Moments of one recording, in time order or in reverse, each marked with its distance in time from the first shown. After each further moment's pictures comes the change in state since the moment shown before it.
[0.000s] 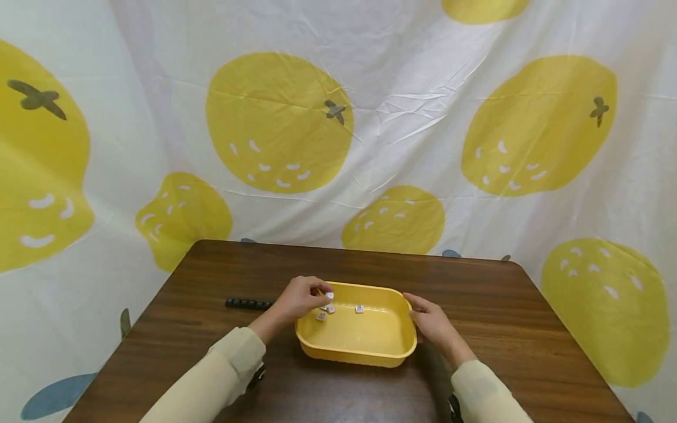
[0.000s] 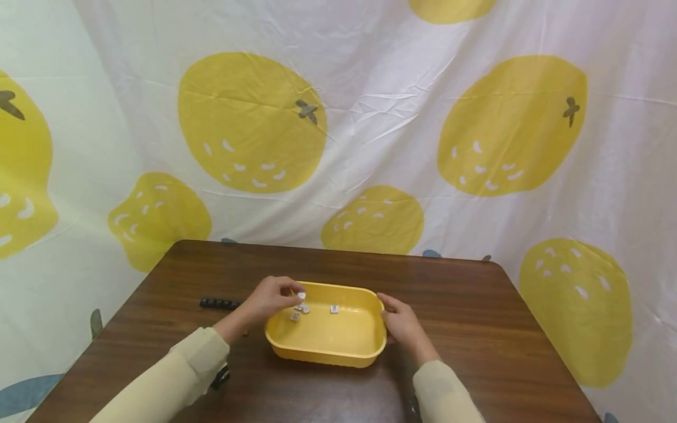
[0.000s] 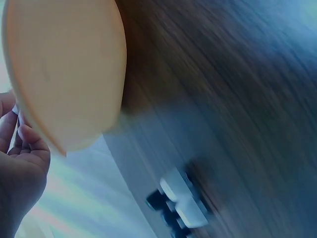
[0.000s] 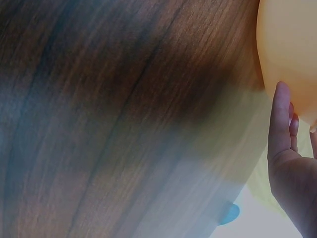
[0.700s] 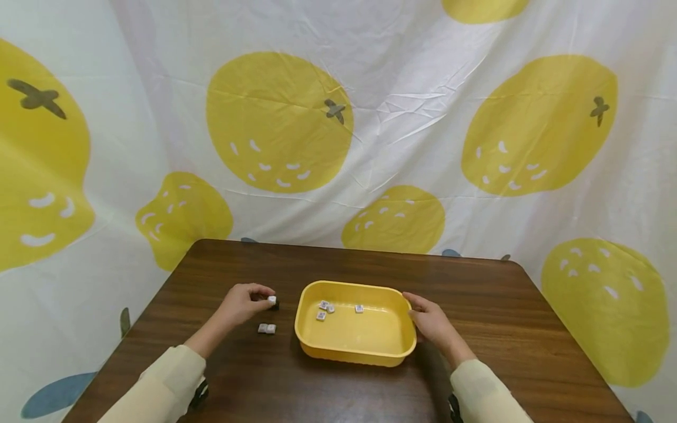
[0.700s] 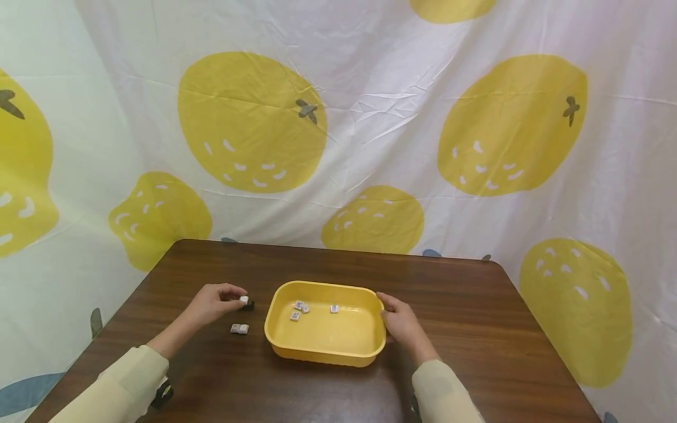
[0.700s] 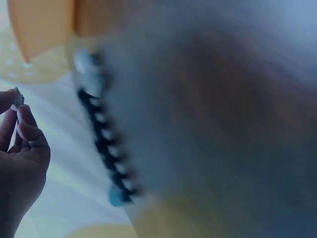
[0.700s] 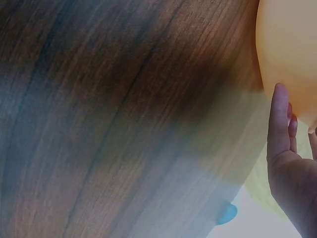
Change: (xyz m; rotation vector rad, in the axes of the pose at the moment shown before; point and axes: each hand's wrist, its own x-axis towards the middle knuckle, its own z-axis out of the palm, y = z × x) left_hand -0.058 -0.064 -0.070 0.092 0.139 -0.124; right_hand -0.001 -0.002 0.001 -0.005 -0.005 -0.015
